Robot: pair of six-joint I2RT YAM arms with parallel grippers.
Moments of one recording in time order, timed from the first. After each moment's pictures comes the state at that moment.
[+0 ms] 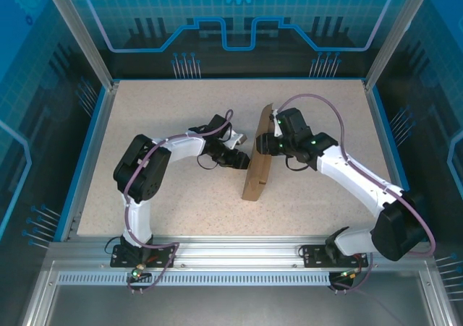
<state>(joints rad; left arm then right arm) -0.51 1.98 1.26 -0.41 0.61 -0.27 0.55 1.36 1.09 -0.55 -0.03 0.43</state>
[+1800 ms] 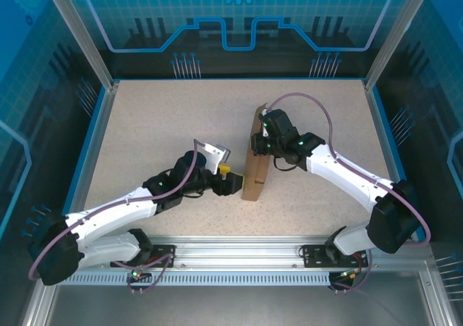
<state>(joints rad) -0.81 1.10 0.65 -0.03 0.15 -0.45 0.64 1.43 1.13 -0.50 0.05 0.52</state>
